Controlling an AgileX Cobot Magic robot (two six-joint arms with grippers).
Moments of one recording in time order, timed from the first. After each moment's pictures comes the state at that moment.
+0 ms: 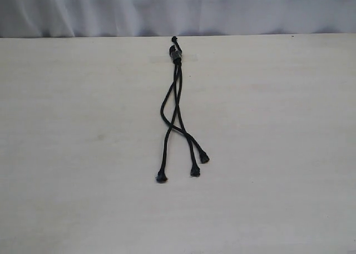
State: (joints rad) left arm 0.27 0.37 -0.49 -0.26 0.65 0.28; right arm 0.01 0.21 -0.35 0.13 0.30 -0.01
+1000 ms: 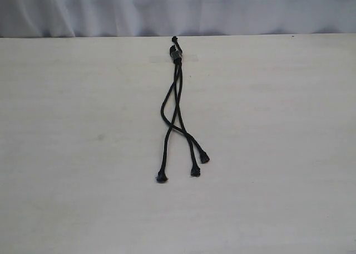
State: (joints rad) left arm 0.17 0.22 -0.47 -0.23 0.61 0.29; right arm 0.01 0.20 -0.35 0.14 0.32 -0.01
